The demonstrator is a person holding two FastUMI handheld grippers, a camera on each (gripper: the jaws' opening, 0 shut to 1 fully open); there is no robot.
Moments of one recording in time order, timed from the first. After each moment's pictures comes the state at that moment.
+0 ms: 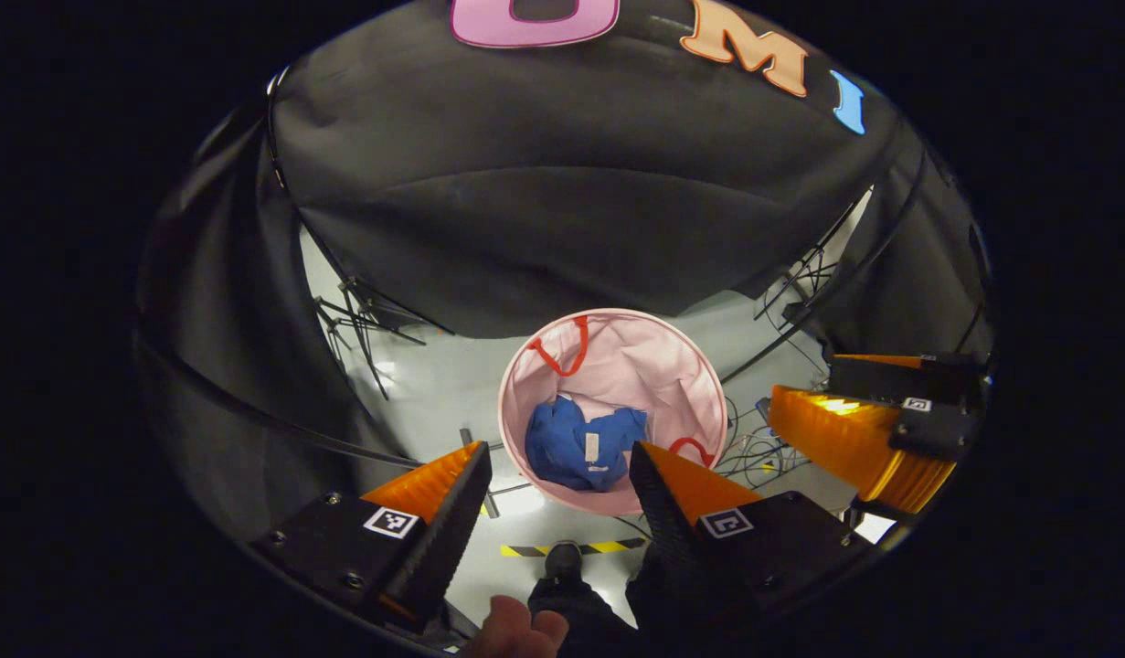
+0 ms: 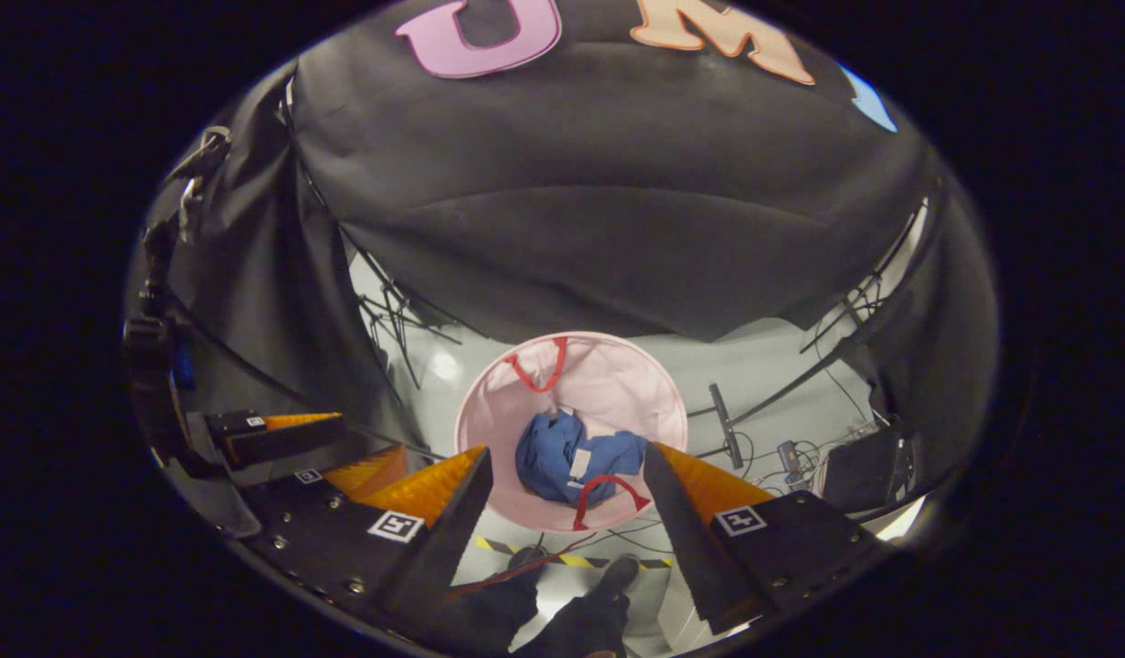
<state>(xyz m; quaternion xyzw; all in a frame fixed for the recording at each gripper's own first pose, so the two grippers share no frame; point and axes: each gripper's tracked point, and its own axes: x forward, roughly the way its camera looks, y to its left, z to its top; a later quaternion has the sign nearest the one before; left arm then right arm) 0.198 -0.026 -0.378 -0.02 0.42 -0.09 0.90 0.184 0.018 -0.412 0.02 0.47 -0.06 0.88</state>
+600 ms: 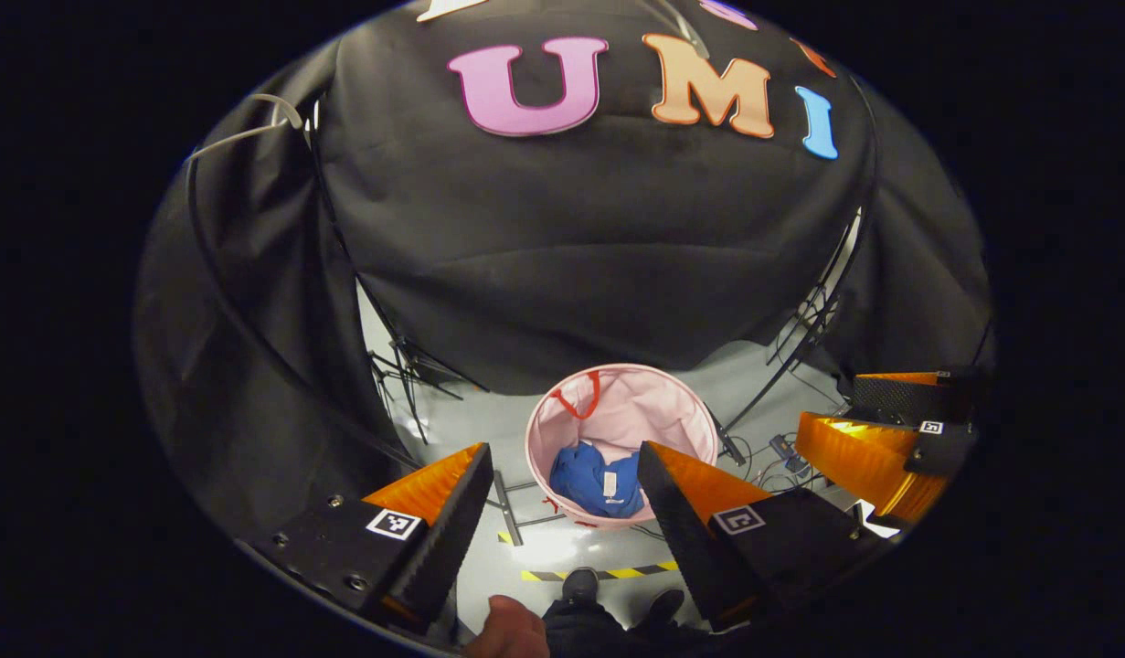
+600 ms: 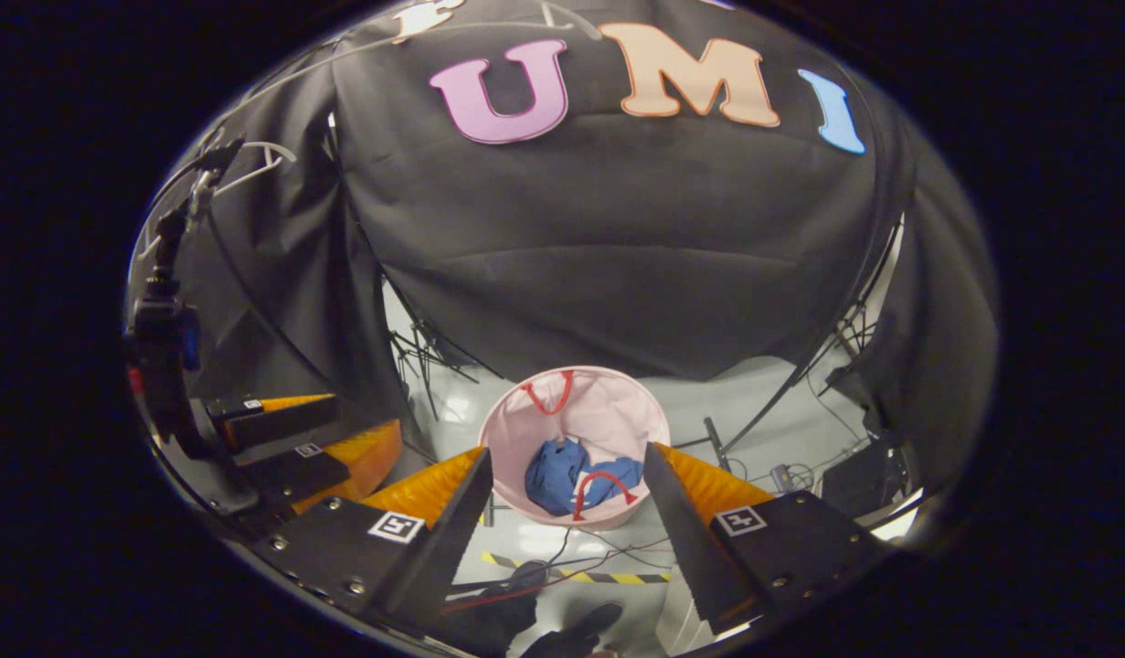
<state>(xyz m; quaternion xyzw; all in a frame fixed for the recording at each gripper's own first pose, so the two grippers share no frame) 0.140 -0.024 -0.277 0.01 0.30 -0.04 0.95 0.114 0.017 -0.301 0.01 0.39 -0.02 0.92</state>
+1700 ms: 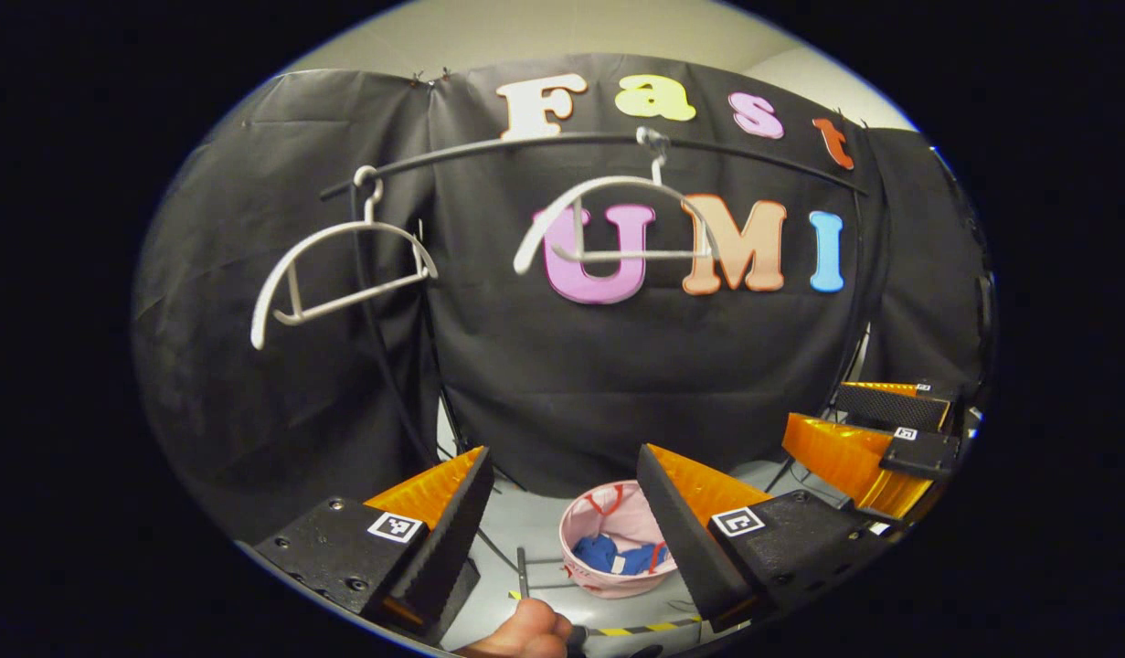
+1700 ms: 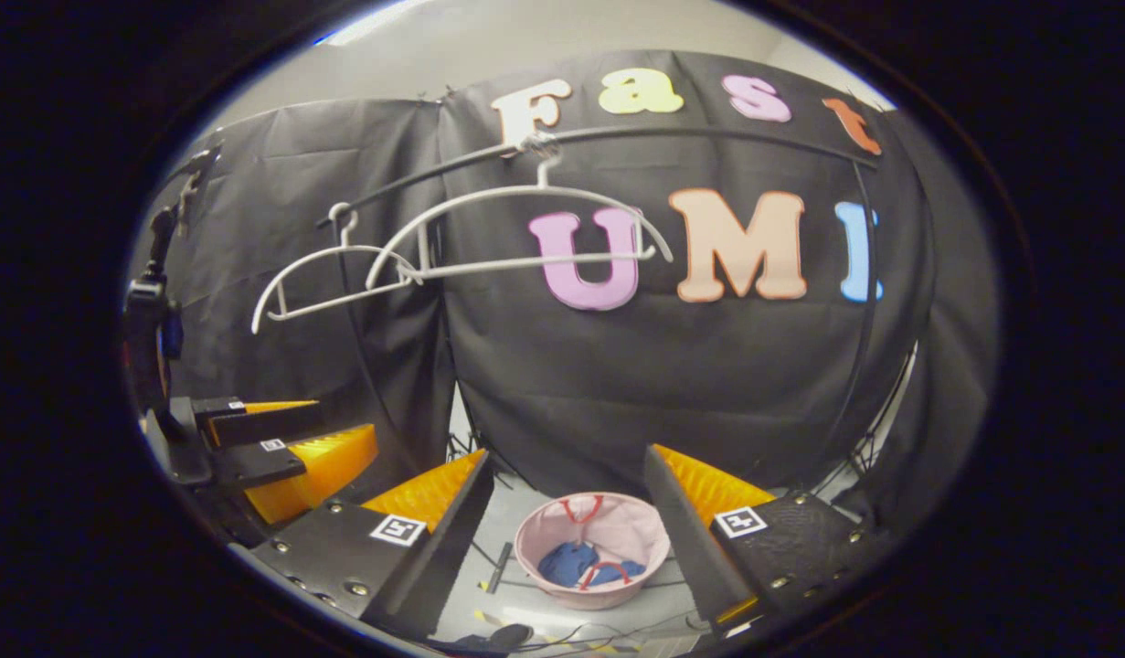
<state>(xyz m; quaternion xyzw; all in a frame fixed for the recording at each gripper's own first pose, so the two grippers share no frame) 0.050 0.009 -0.066 -0.02 0.09 0.05 0.99 0.076 0.066 -0.104 -0.03 0.16 0.08 0.98</state>
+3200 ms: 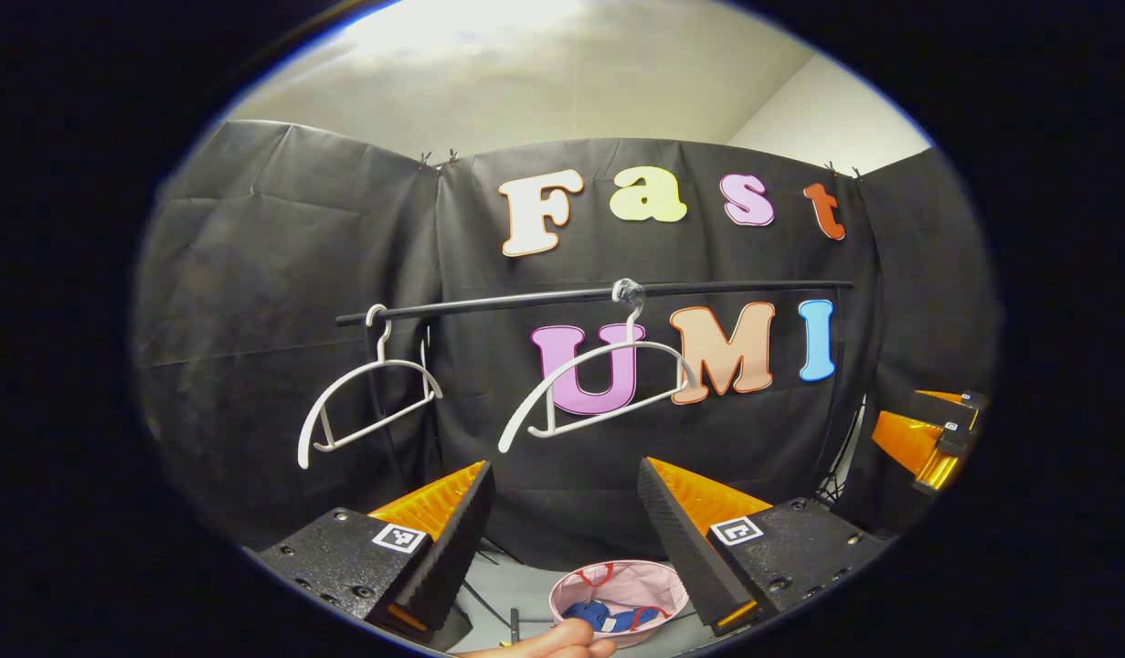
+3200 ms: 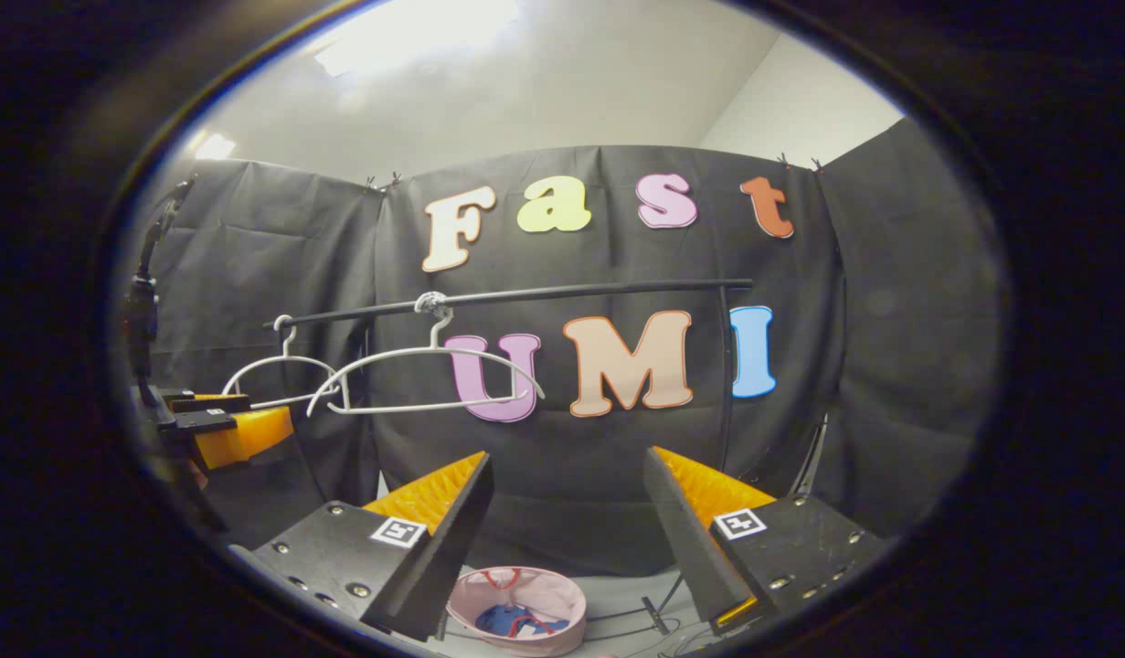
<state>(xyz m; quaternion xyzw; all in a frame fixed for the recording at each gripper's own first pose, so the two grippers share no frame) 0.042 -0.023 0.055 -0.02 -0.03 0.06 1.00 0.038 -0.058 0.032 -0.01 0.00 -0.03 1.00</state>
